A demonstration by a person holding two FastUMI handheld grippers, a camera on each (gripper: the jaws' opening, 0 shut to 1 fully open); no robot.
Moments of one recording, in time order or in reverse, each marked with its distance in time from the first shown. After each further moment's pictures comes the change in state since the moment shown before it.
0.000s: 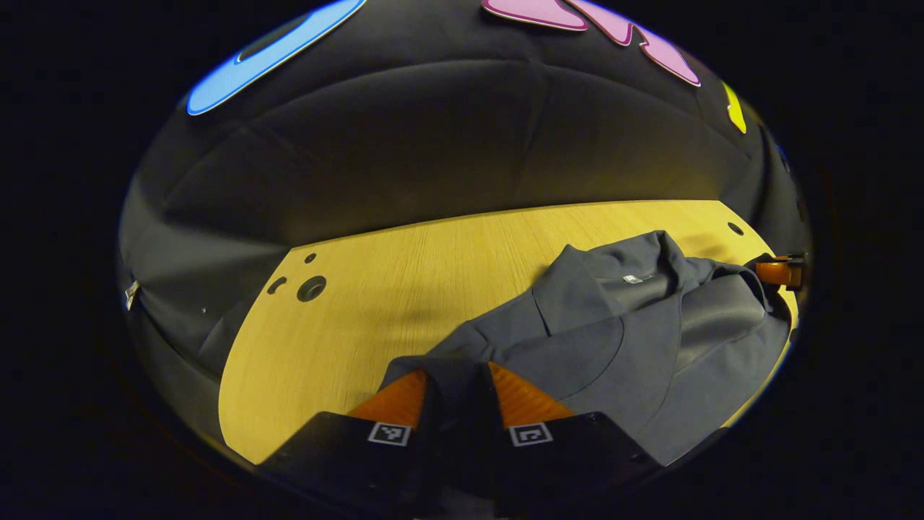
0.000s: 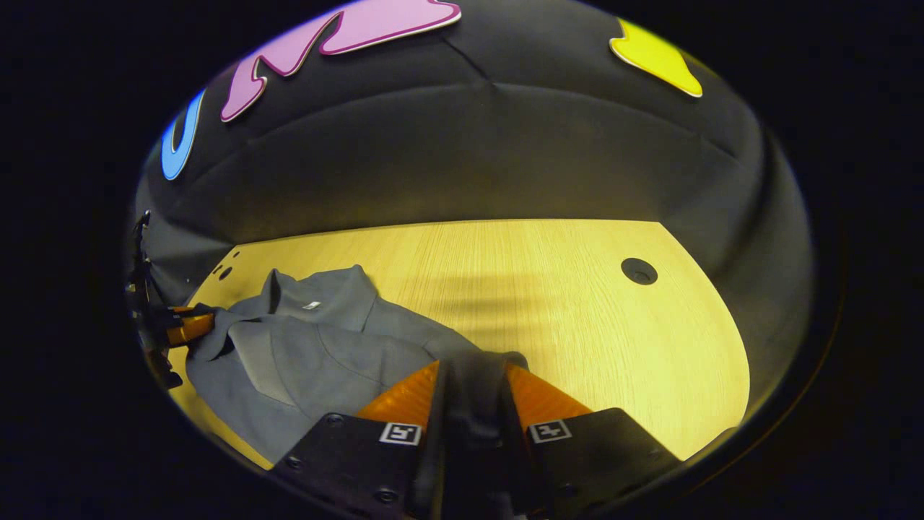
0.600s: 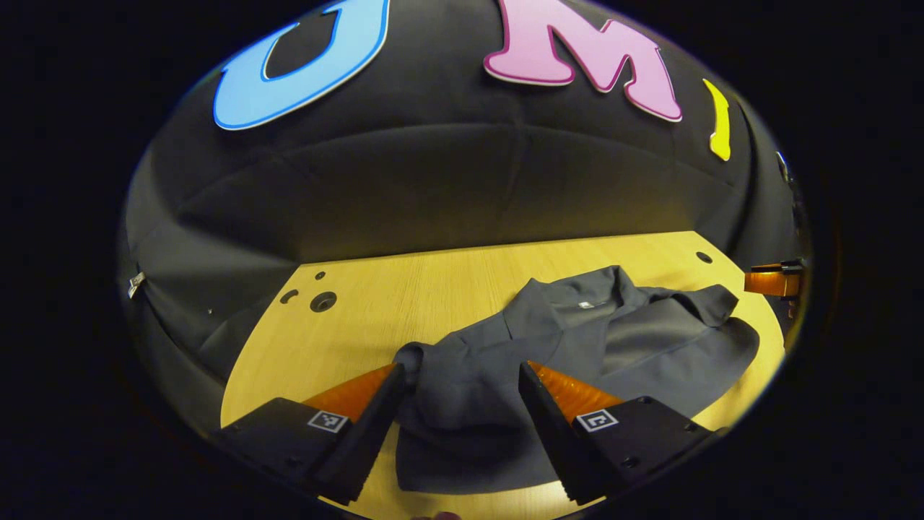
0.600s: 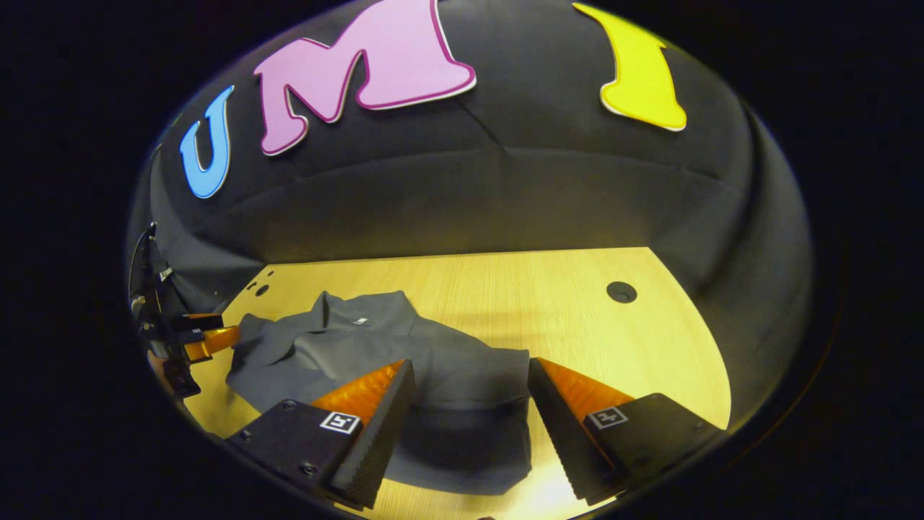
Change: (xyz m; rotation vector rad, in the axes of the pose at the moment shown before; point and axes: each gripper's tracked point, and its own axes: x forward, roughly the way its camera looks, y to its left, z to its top) left arm -0.088 -0.012 0.018 -0.034 -0.131 -0.058; right arm -0.098 0.014 0.031 -0.024 -0.105 0.037
